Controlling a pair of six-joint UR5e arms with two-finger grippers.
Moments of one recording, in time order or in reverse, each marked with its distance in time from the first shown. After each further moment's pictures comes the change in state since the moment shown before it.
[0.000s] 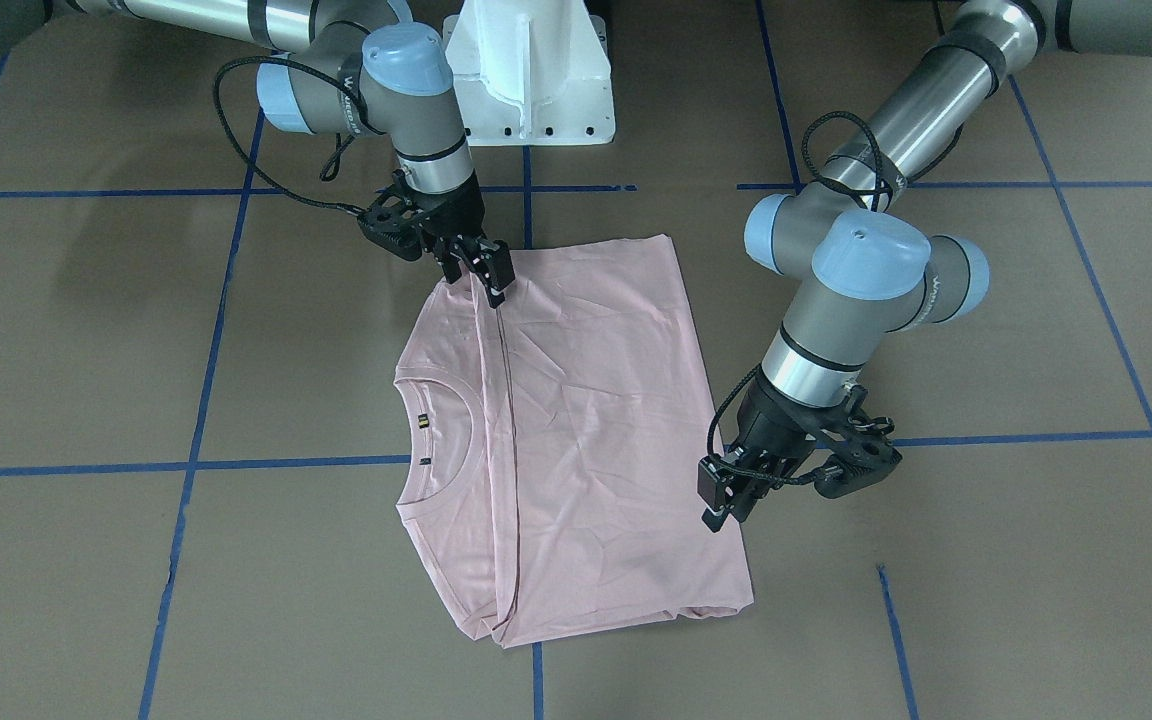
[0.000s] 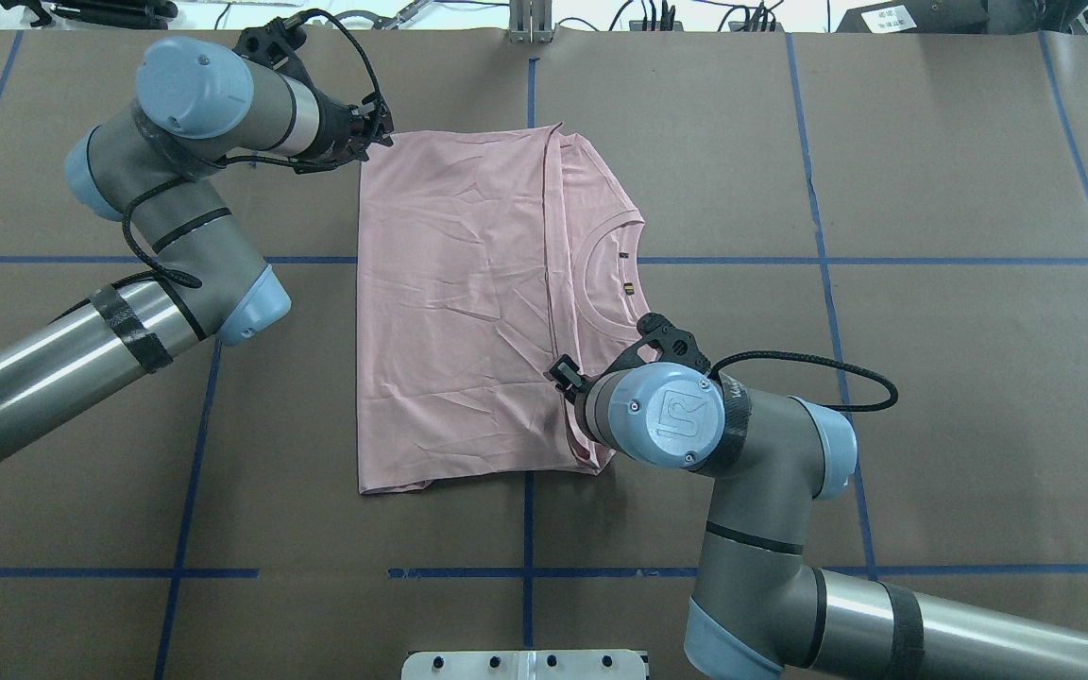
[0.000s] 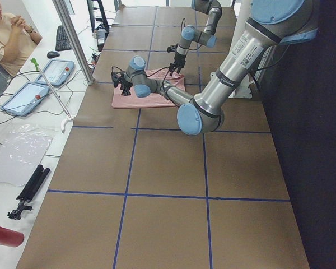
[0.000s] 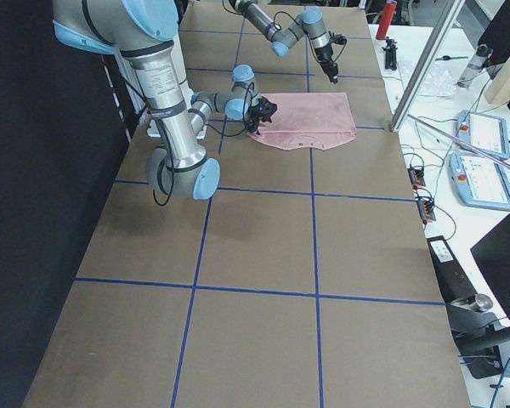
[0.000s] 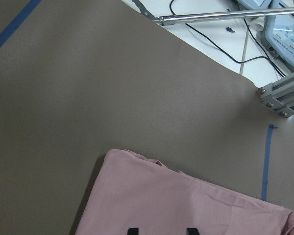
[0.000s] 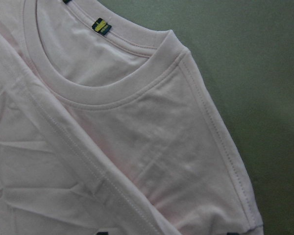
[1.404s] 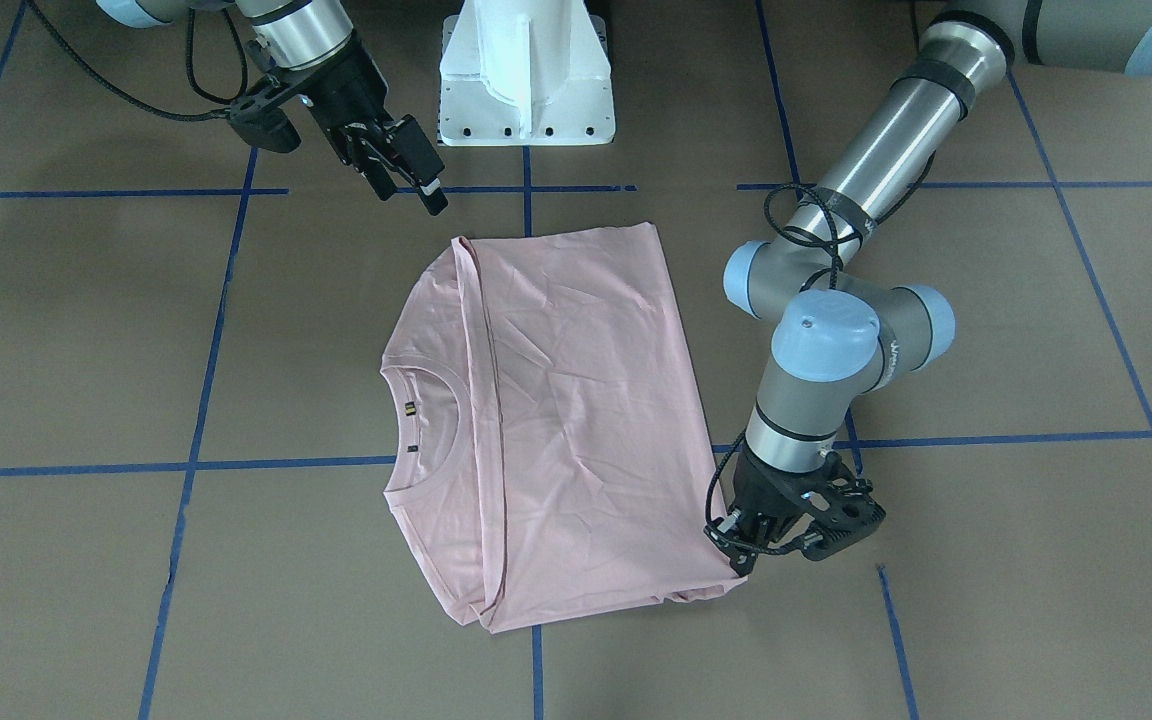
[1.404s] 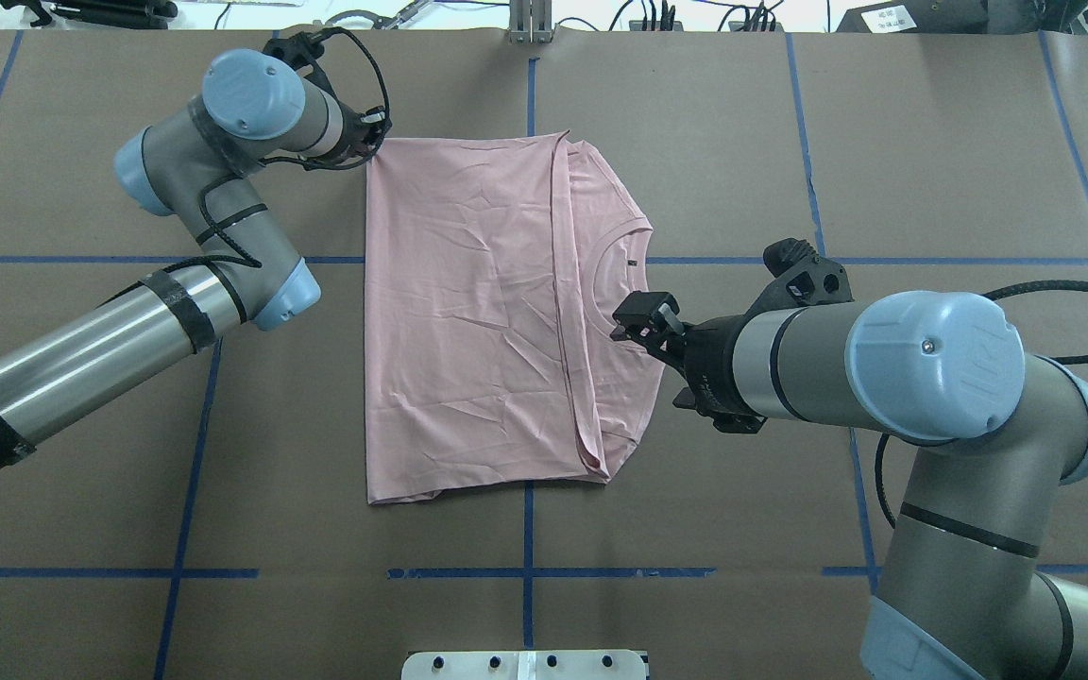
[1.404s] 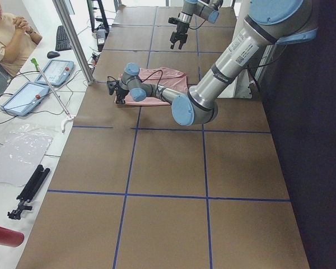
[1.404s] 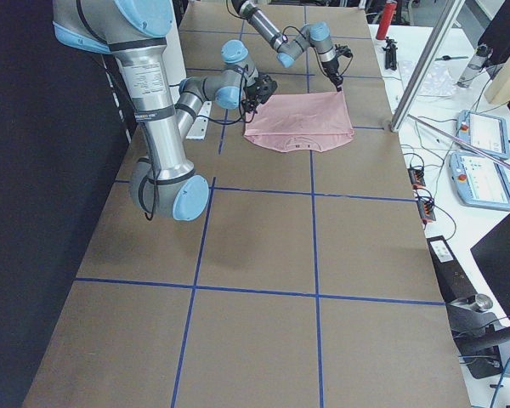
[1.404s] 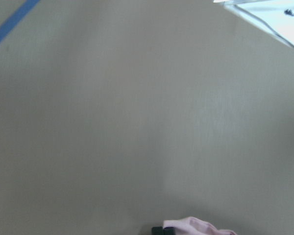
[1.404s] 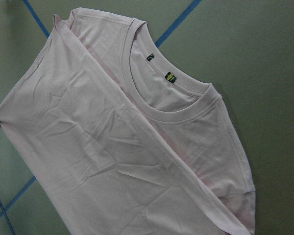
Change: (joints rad) left arm -0.005 -0.113 0.264 0.001 0.081 0.075; right arm 0.119 -0.200 0.425 0.009 0.117 -0.059
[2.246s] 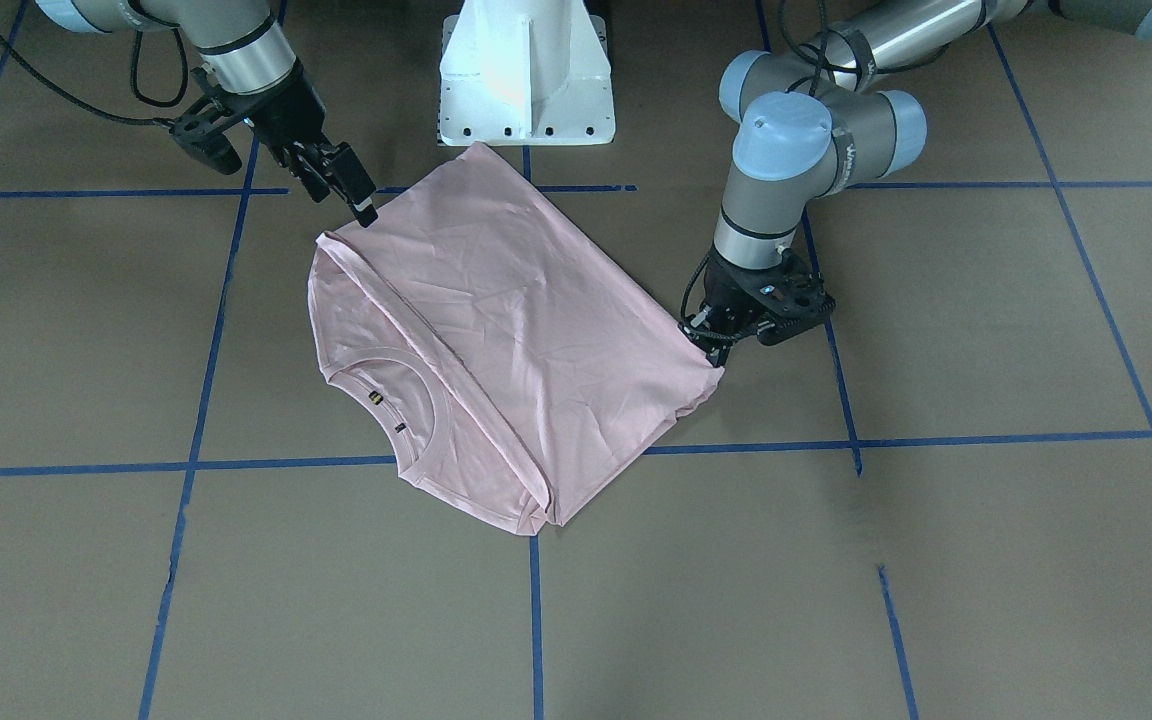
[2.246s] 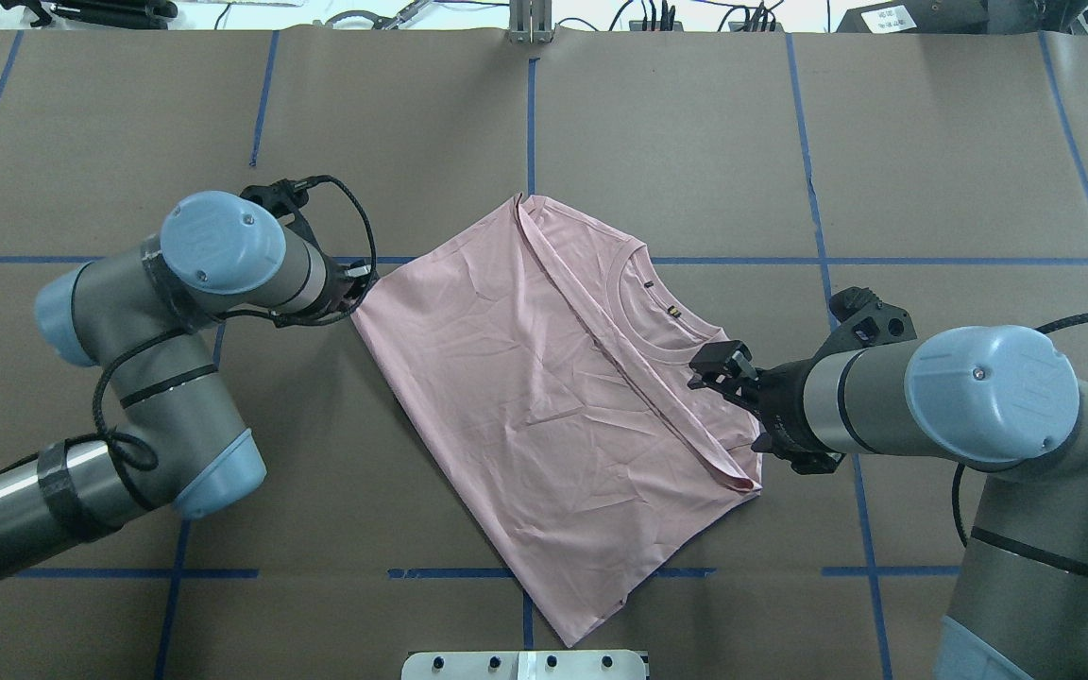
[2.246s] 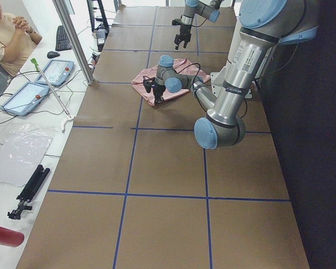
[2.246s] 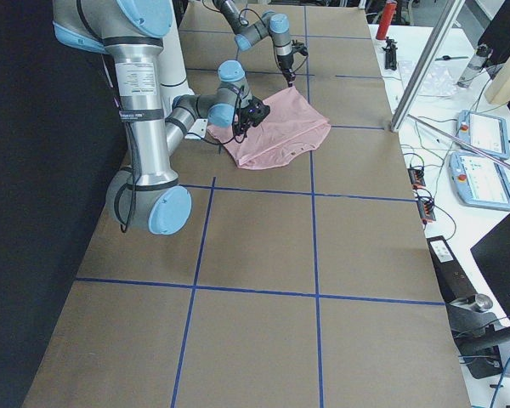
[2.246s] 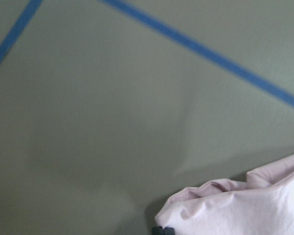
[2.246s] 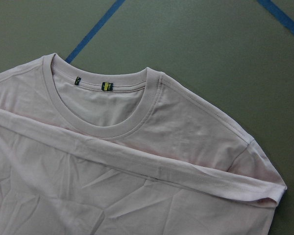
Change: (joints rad) left arm 0.182 0.296 -0.618 0.438 -0.020 -0.119; right arm -0.002 -0.154 0.028 0.003 0.067 0.000
